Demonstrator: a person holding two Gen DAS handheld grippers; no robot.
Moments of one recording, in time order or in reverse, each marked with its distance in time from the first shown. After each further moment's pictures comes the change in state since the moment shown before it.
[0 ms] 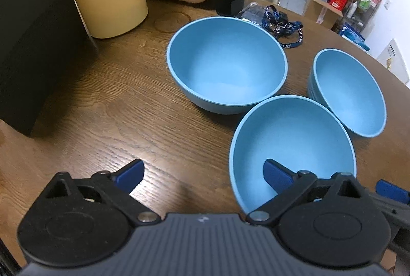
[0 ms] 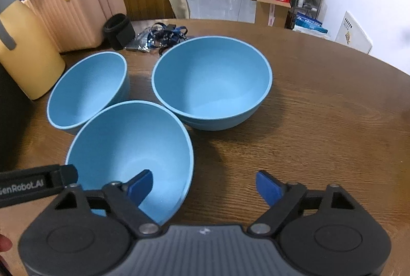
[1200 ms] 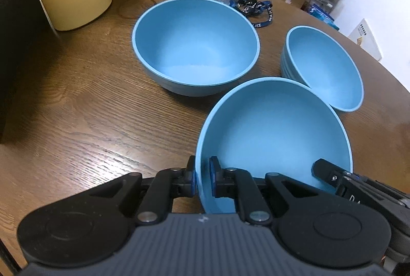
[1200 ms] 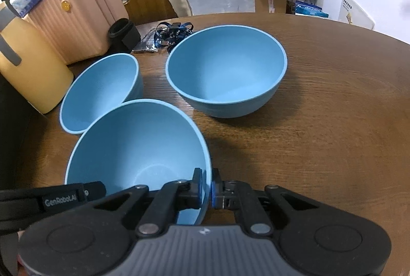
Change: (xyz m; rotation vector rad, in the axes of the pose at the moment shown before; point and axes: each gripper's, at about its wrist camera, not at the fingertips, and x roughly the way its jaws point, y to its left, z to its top) left arm 0.002 0.007 -0.009 0.088 0.062 -0.156; right arm -0.006 0.015 -0.018 0.119 -0.026 0.067
